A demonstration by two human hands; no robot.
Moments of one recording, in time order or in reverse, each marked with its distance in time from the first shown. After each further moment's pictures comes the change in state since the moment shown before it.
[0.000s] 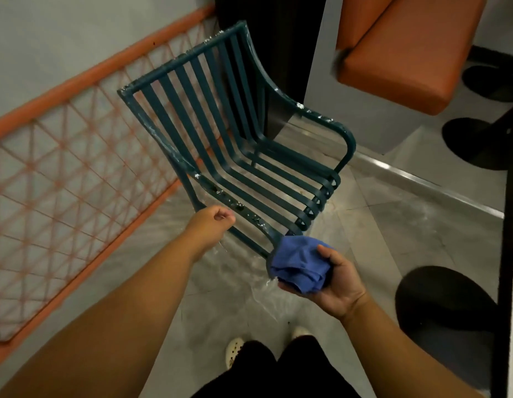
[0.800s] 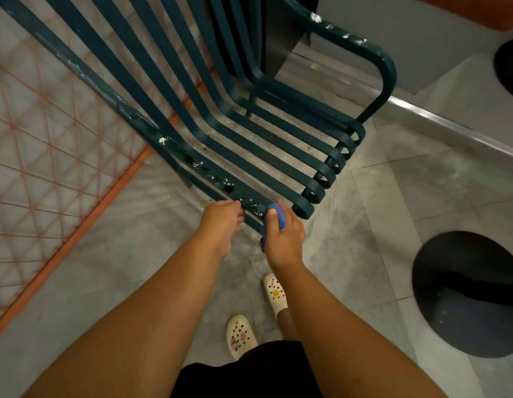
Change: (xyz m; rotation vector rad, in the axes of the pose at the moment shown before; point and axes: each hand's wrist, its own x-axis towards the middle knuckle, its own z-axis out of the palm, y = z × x) left_hand 0.129 -0.050 0.100 -0.497 0.083 -0.473; right_hand 0.212 0.046 -0.011 -1.075 0.501 -0.505
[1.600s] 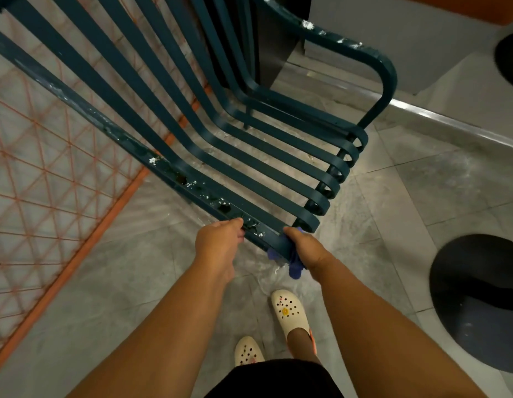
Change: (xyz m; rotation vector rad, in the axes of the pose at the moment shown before) left_hand 0.001 0.001 0.004 0.010 0.103 -0.001; right_hand 0.073 0.037 -0.036 0.096 -0.454 0.349
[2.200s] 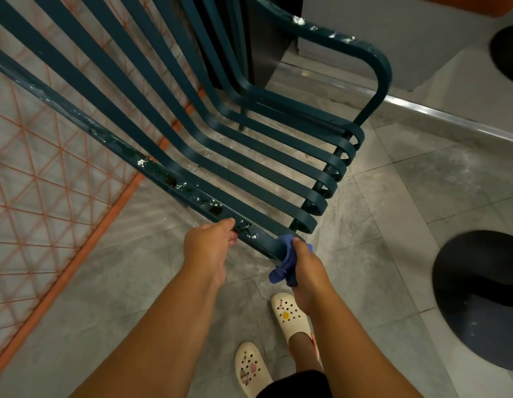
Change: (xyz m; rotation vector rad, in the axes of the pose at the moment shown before) left_hand 0.006 -0.006 0.000 0.012 0.033 0.060; right_hand -0.009 0.040 0.024 0.540 0.266 0.076
